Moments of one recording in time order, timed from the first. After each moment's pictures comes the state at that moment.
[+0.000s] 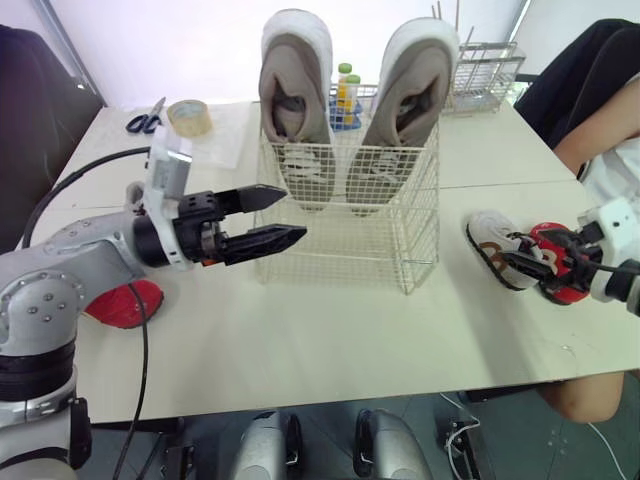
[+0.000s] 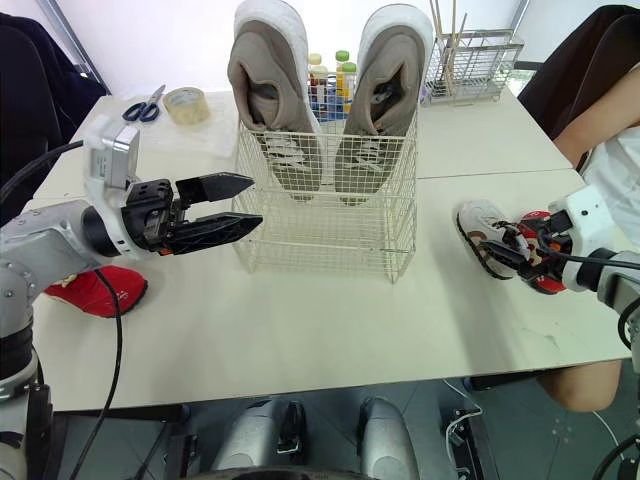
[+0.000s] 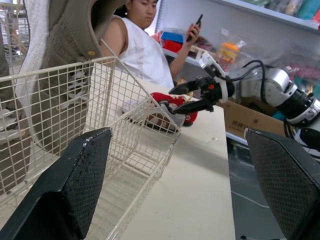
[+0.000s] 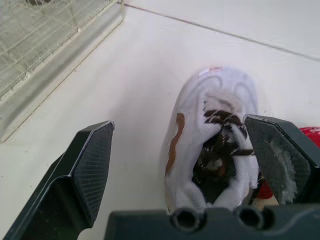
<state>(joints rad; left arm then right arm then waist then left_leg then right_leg) -0.52 0.77 0.23 -0.43 -1.23 0.94 -0.67 -0.16 -0.96 -0.39 -0.06 0.43 0.67 0.77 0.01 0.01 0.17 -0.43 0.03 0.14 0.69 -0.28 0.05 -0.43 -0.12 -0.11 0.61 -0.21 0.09</state>
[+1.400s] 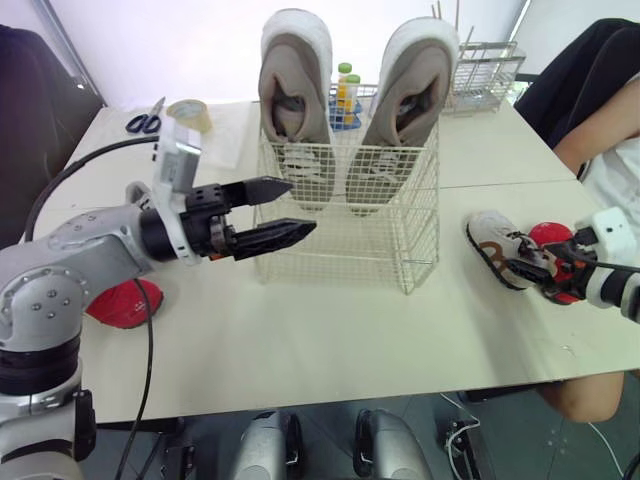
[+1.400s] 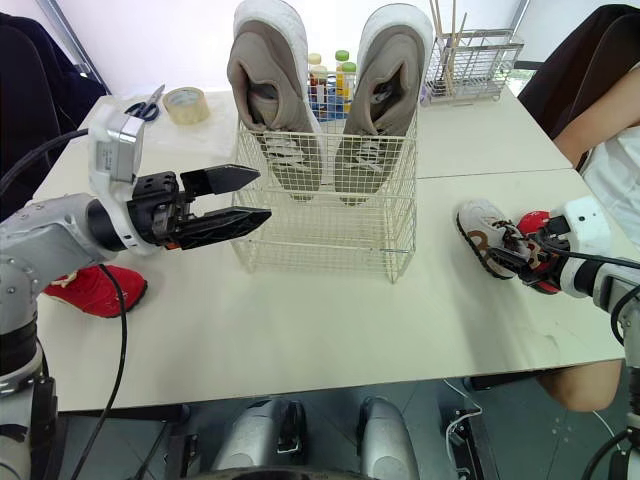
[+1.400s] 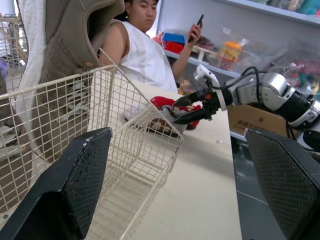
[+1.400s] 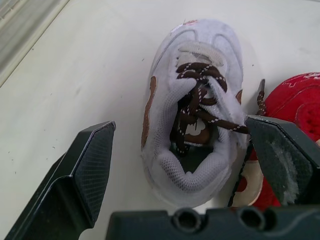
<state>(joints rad) -0.56 0.76 0.21 -0.46 -1.23 0.94 -0.62 -0.20 -0.92 -0.37 0.04 0.41 0.76 0.73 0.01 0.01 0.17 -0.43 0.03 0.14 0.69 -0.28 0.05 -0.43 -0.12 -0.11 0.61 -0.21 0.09</state>
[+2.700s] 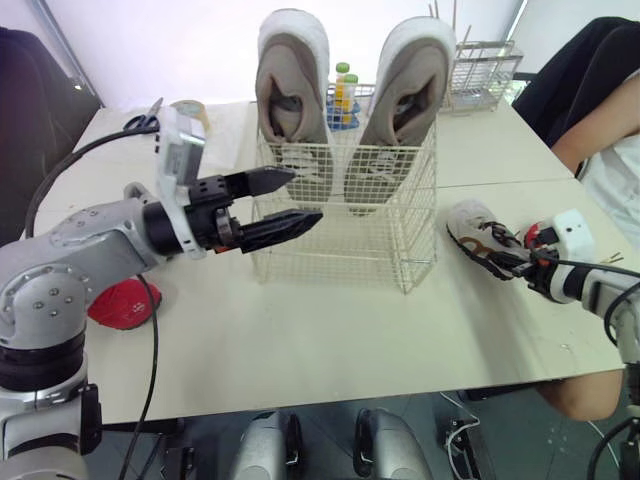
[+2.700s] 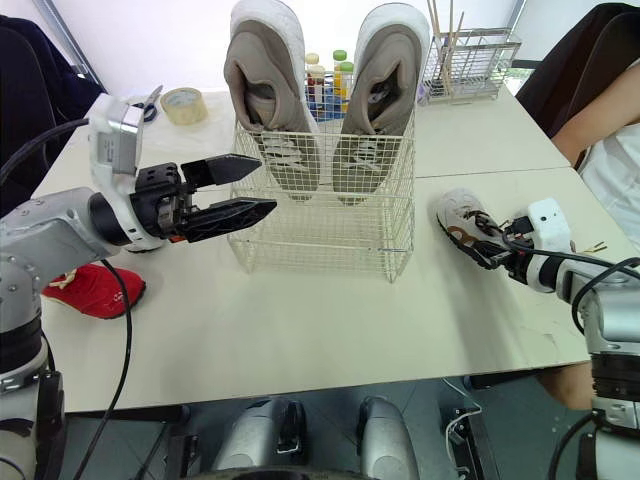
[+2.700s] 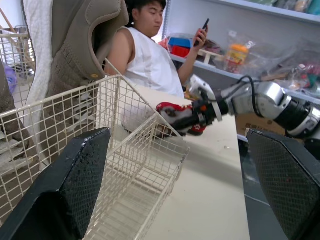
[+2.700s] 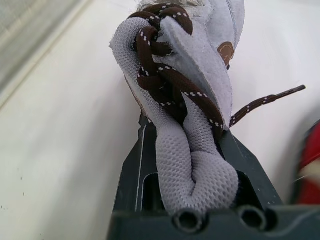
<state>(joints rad) -0.59 0.74 0.21 -0.46 -1.23 0.94 -0.58 -0.33 -0.95 -0.26 0.09 0.36 0.69 0.77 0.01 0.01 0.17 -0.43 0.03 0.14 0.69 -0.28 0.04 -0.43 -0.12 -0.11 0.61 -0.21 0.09</state>
